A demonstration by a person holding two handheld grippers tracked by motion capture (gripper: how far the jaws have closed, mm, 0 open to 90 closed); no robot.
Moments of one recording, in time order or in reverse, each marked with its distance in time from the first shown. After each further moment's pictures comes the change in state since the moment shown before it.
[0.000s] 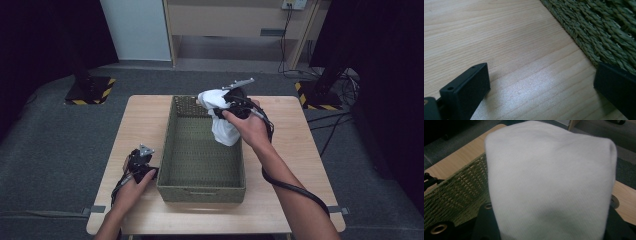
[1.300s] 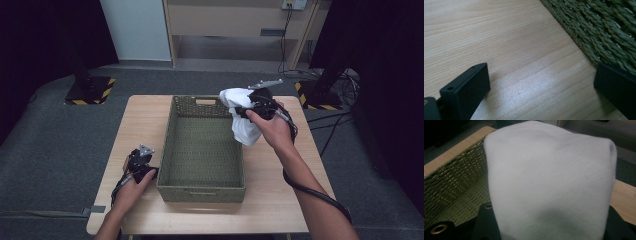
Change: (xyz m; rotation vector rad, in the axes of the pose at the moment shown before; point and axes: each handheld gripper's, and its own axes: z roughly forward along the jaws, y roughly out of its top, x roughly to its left) left arm 0.000 0.000 0.000 0.001 0.000 0.000; right arm -0.045 -0.025 -0.037 -0.025 -0.046 0.062
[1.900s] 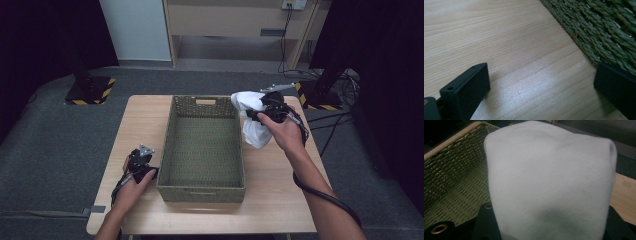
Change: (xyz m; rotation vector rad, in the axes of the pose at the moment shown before) left arm 0.000 0.000 0.000 0.000 0.000 0.000; right arm -0.026 -0.020 -0.008 0.015 -0.022 0.028
